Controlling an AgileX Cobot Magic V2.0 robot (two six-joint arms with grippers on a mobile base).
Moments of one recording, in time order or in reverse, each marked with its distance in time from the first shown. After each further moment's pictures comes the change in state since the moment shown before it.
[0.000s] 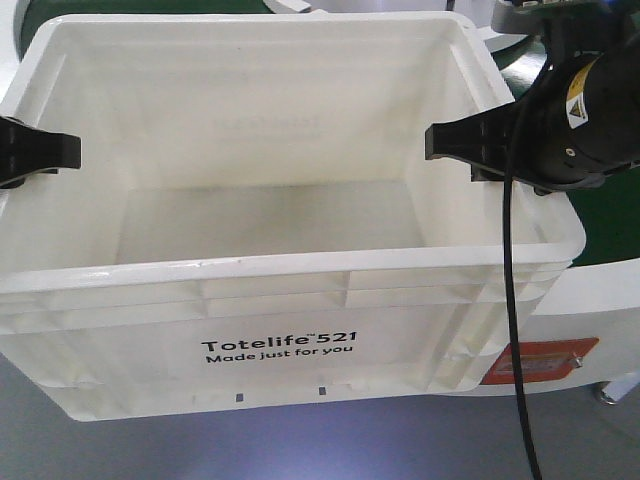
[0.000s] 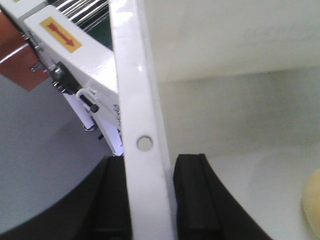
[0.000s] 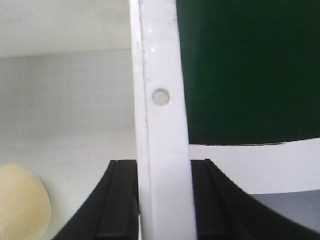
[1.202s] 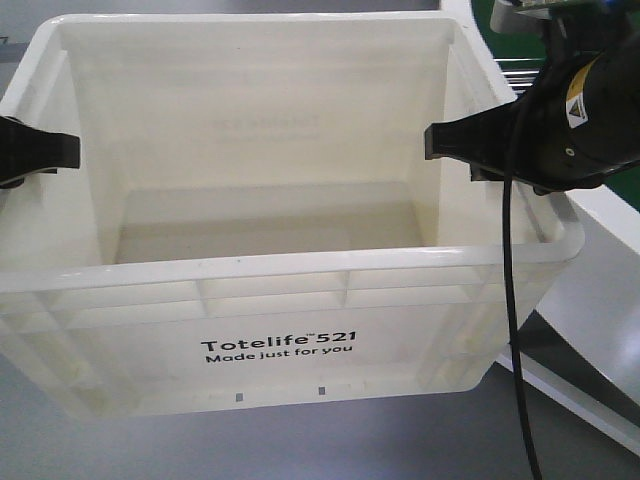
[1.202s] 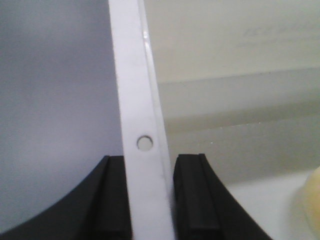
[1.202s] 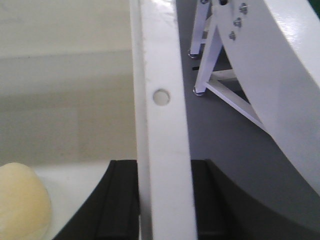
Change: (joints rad) left arm 0.000 0.000 0.000 0.001 0.000 0.000; right arm 0.000 0.000 0.000 0.000 -0.002 0.000
